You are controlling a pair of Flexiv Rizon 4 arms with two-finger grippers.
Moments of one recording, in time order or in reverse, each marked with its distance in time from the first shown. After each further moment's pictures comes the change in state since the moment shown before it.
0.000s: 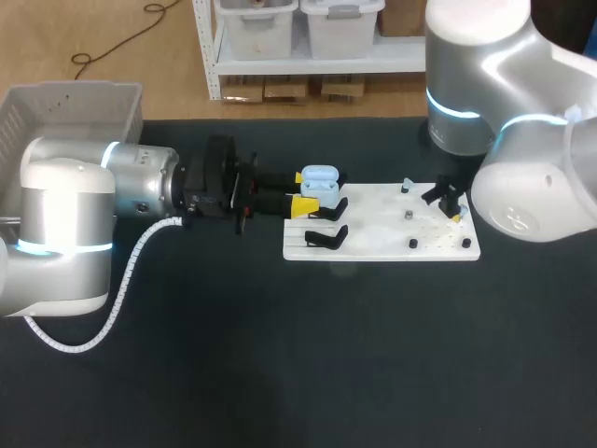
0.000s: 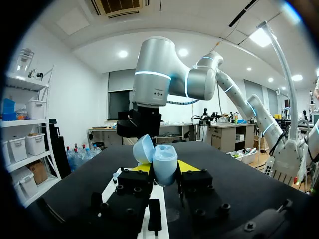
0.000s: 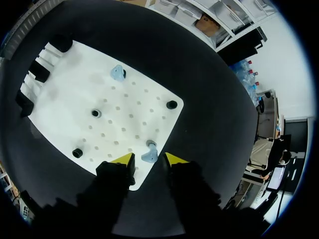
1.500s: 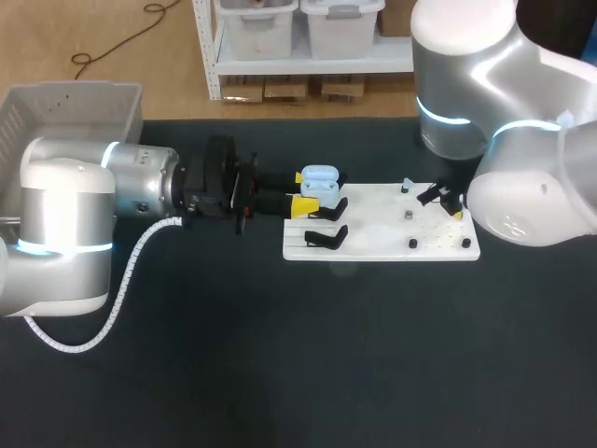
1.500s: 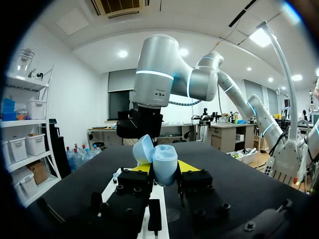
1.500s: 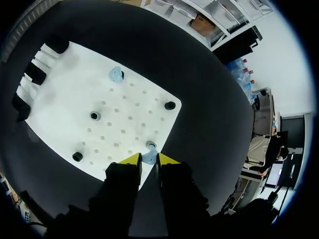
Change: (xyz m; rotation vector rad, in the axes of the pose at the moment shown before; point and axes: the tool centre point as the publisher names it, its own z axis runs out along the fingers) left arm 0.000 0.000 0.000 0.000 0.000 0.000; right arm -0.003 0.003 -0.005 0.043 -0.009 0.025
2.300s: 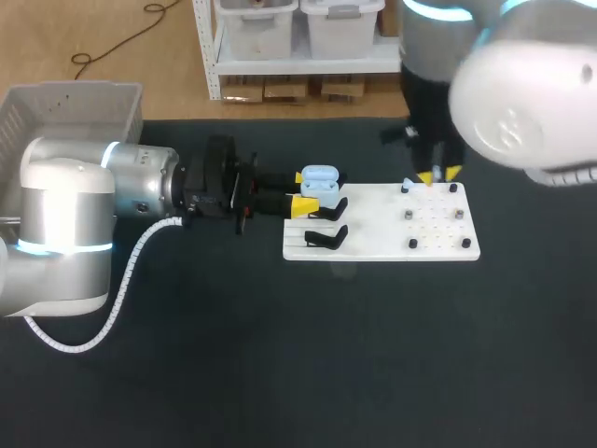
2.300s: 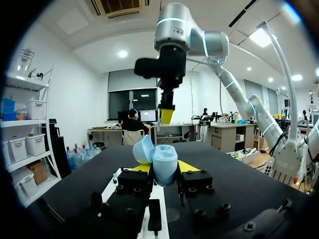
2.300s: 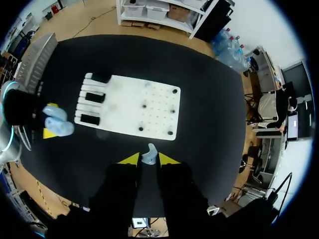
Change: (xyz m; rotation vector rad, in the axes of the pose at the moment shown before) left arm 0.000 0.000 0.000 0.000 0.000 0.000; right arm 0.016 0.062 -0.171 -0.133 0.043 0.339
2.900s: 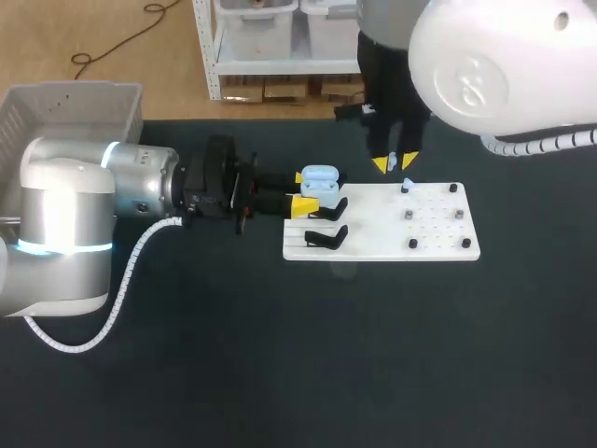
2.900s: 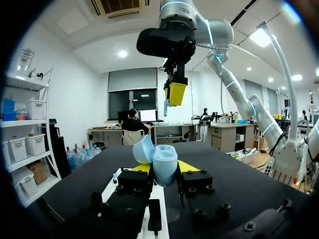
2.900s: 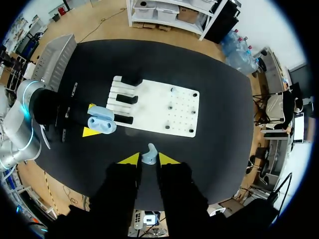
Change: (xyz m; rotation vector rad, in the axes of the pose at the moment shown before) left arm 0.000 0.000 0.000 0.000 0.000 0.000; right arm 0.000 0.050 -0.035 -0.086 0.000 -0.014
